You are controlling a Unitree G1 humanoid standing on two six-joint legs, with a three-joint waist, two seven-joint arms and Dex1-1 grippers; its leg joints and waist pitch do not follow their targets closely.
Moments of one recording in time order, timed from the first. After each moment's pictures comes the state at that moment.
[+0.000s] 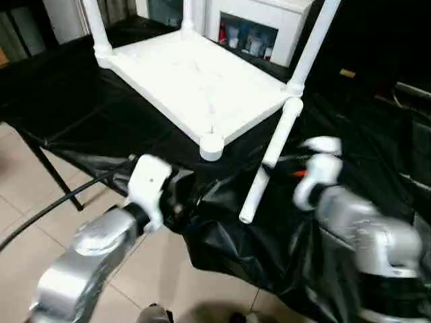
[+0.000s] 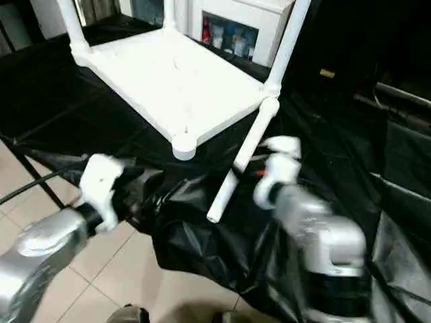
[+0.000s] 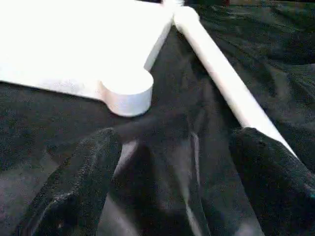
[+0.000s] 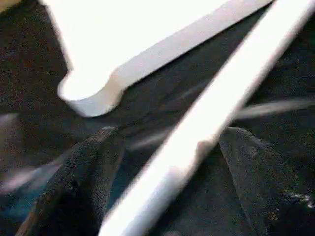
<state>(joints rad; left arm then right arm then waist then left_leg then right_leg) -0.11 0.33 -0.13 -0.45 -0.24 0.67 -0.33 -0.31 -0.24 -0.11 -0.16 0.38 0.84 0.21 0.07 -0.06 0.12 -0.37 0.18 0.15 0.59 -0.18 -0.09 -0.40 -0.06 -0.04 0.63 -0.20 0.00</state>
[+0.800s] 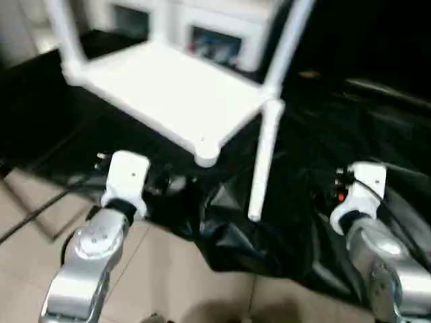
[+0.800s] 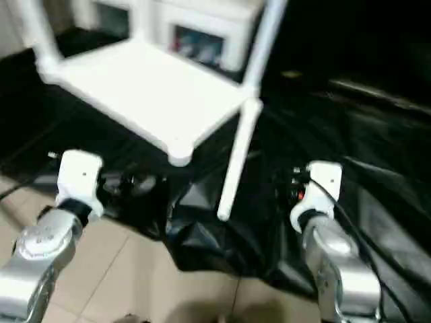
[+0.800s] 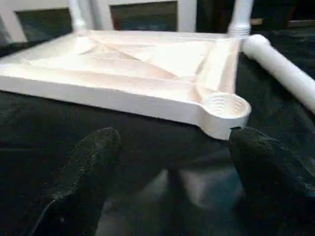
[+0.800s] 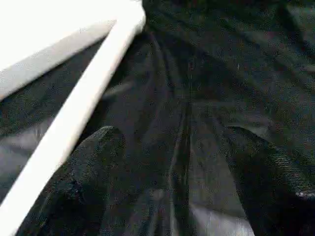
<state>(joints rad) -0.02 0.24 -0.05 -0.42 -0.06 0.51 -0.09 -0.06 -0.12 -0.15 -0.31 0.25 0.70 0.03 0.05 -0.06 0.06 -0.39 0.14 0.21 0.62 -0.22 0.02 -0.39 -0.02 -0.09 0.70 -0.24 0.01</state>
